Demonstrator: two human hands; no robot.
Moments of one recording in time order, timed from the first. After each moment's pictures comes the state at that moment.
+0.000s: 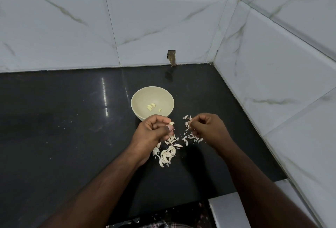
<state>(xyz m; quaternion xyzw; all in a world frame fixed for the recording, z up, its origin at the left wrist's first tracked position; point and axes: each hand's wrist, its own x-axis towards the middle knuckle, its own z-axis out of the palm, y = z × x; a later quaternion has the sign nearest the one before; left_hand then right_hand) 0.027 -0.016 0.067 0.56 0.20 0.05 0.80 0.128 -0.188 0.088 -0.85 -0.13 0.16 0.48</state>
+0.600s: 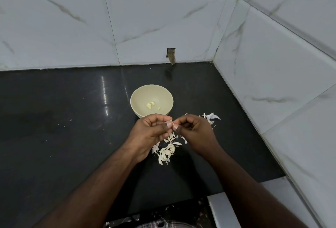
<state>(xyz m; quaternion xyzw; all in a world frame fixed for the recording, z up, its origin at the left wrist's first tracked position) 0.025 -0.014 0.077 0.50 0.20 0.02 0.84 0.096 -0.167 0.085 -0.78 -0.22 0.15 0.56</state>
